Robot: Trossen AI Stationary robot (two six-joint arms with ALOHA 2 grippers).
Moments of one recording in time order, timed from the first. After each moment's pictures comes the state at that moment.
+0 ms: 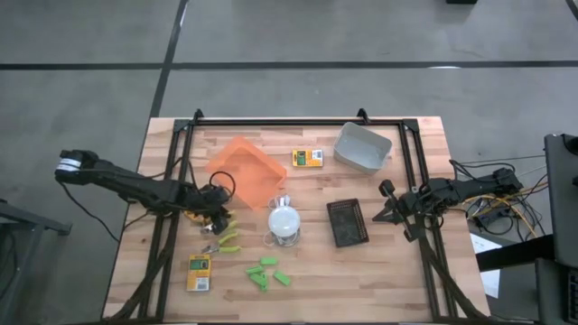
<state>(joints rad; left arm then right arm) -0.15 0.94 0.26 -0.29 -0.09 -0.71 0.25 0.04 0.01 0.03 -0.13 0.07</state>
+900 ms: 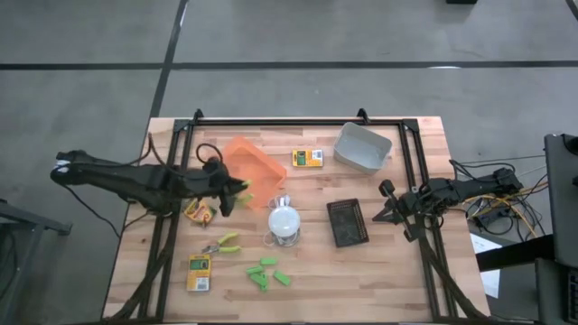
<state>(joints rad) -0.15 0.83 0.70 -0.35 -0.43 -0.41 0.25 0.04 0.01 0.03 -0.13 0.07</state>
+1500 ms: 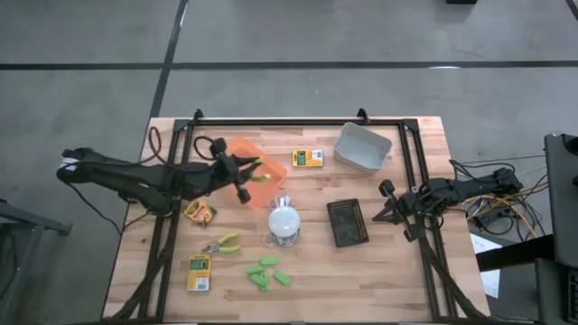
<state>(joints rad) -0.15 1.01 0.78 0.09 -0.67 0.11 0.25 0.04 0.01 0.03 -0.13 0.07</state>
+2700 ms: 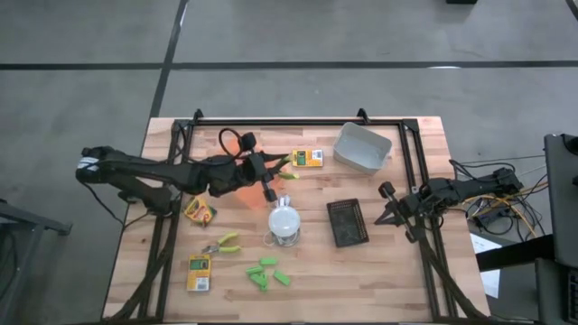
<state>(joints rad) -0.09 1.27 1.00 0.24 -0.55 0.31 0.25 0.04 0.01 0.04 -0.18 0.02</state>
